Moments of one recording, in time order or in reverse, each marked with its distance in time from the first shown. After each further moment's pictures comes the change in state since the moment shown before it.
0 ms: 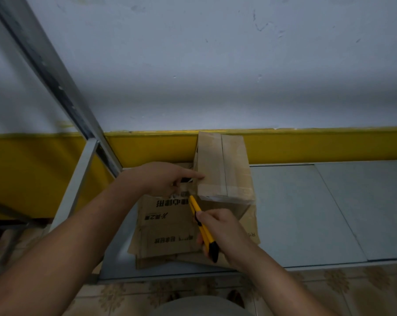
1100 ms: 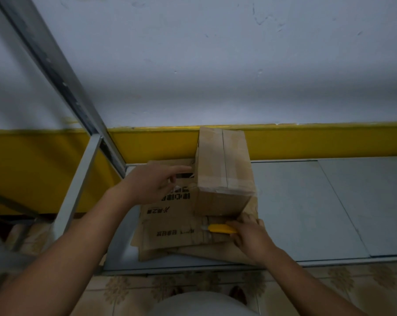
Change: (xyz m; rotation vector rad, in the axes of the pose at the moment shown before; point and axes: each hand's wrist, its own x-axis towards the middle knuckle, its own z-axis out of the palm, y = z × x) left_hand -0.033 -0.018 0.042 -0.035 0.405 0.043; right_hand 0.078 0.157 -0.099 -1.233 0.145 -0.252
